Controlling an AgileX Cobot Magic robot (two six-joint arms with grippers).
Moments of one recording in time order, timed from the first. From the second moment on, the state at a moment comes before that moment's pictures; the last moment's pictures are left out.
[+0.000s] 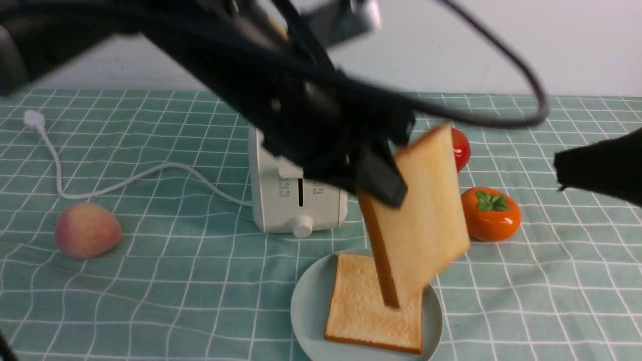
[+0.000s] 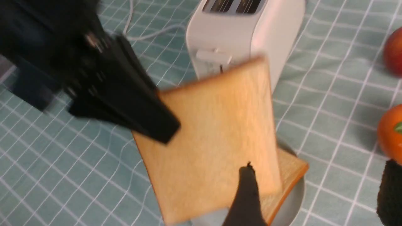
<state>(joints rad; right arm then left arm) 0.12 0.90 -1.06 0.66 0.88 -0.46 -0.54 1.67 -1.52 -0.72 1.10 0.13</state>
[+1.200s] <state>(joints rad) 0.12 0.82 -1.06 0.62 1.01 -0.44 -0.54 1.84 -1.38 -0.28 0.92 -0.22</state>
